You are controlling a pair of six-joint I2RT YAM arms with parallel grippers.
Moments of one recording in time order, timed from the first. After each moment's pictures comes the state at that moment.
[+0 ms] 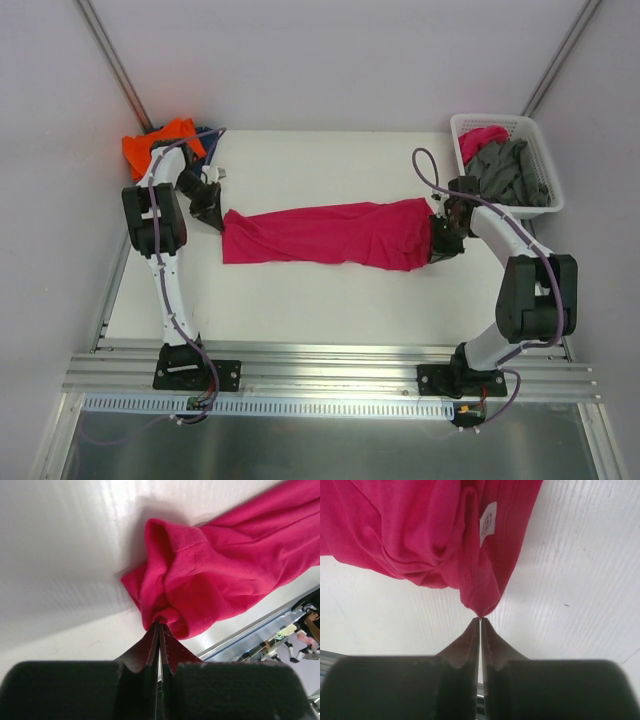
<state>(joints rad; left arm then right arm) 0.17 2.39 2.03 -1.40 0.50 0.22 0.08 1.60 1.11 -0.84 -0.19 0.08</state>
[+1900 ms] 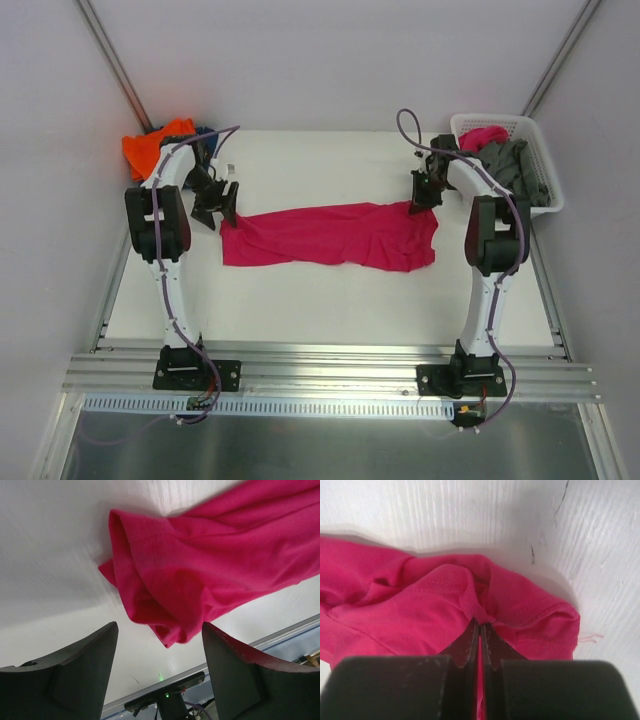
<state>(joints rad) 0.07 2.25 1.93 -1.32 0.37 0.22 0.09 2.17 1.74 -0.79 -0.24 0.07</state>
